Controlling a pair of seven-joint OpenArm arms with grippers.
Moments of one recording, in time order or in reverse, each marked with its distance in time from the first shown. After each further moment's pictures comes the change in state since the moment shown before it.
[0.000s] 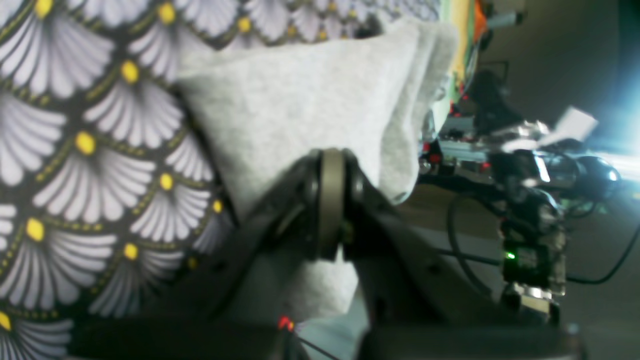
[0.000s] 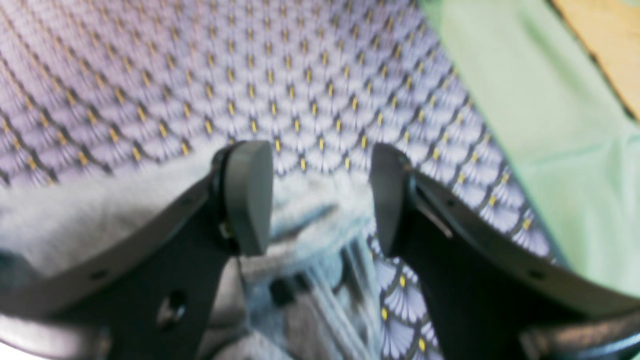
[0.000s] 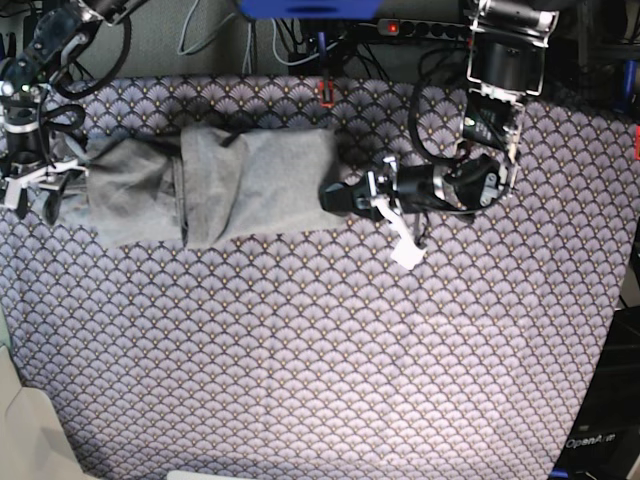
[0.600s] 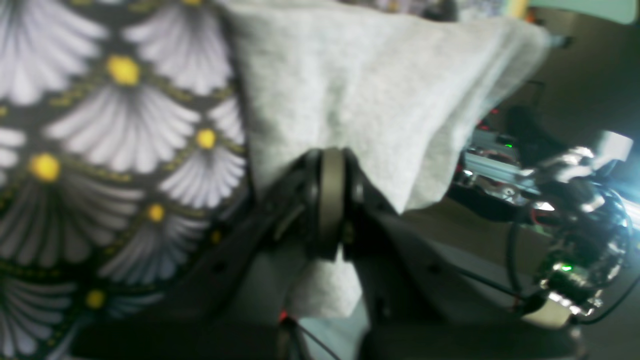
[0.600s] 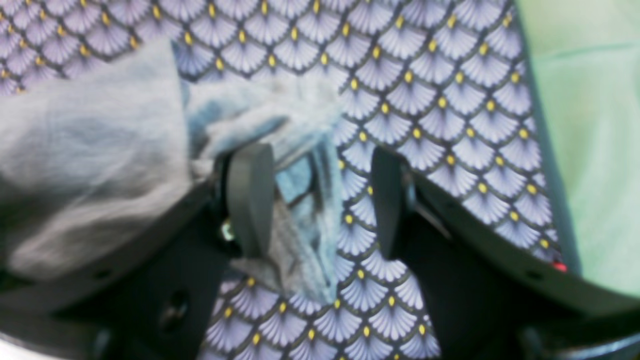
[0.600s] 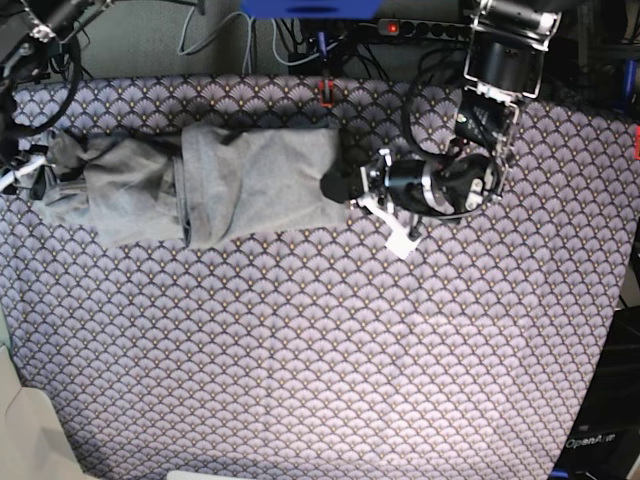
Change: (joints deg) left arm -0.3 -0.6 4.4 0.1 3.7 13.0 -0.9; right arm 1.9 12.6 0.4 1.4 24.3 0.0 -46.8
